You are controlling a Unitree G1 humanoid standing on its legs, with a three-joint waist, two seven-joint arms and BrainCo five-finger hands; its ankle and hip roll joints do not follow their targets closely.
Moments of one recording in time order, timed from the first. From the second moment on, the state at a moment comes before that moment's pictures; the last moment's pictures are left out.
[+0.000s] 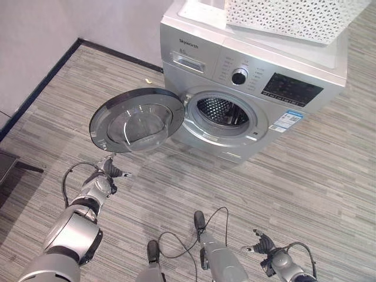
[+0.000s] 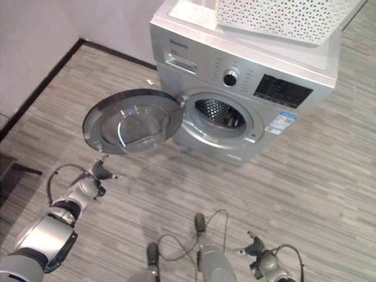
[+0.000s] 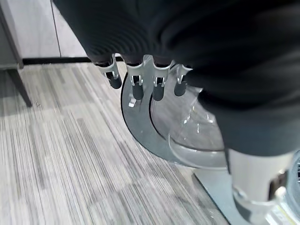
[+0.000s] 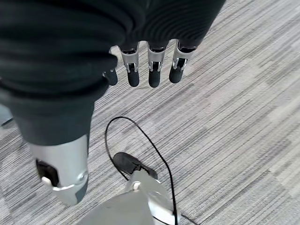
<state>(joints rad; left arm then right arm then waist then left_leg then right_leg) -0.69 0.50 -0.48 1.26 0.15 -0.09 0.19 -0.12 -0.35 0.42 1.11 -0.01 -0.10 -0.11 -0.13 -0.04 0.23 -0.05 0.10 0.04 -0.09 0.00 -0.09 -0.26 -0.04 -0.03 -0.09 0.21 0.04</state>
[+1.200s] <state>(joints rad) -0.03 0.15 -0.26 1.34 0.01 -0.10 0.12 0.01 -0.29 0.28 1.29 0.01 -0.05 -0.06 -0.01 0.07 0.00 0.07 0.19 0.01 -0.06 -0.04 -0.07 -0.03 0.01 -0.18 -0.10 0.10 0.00</state>
